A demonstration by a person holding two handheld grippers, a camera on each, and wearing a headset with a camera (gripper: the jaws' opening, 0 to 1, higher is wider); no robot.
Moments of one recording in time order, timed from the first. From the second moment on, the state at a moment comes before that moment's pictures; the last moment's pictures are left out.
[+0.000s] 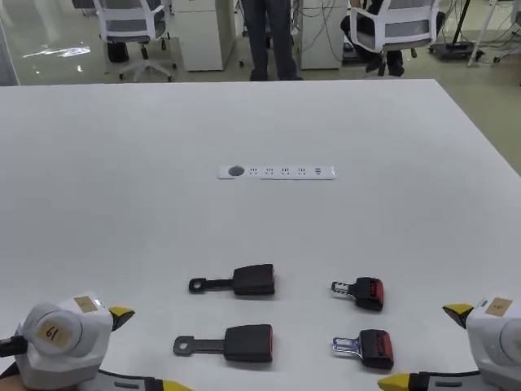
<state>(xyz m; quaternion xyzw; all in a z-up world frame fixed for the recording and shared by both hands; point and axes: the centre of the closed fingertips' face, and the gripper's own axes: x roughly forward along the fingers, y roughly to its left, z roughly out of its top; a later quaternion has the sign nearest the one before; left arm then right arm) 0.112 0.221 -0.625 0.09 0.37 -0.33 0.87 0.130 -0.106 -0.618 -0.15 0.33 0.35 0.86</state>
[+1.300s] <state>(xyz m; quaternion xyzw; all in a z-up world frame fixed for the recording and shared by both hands) 0.116 0.222 -0.627 0.15 0.35 -0.33 0.86 0.130 -0.110 -0.626 -0.19 0.32 0.36 0.85</state>
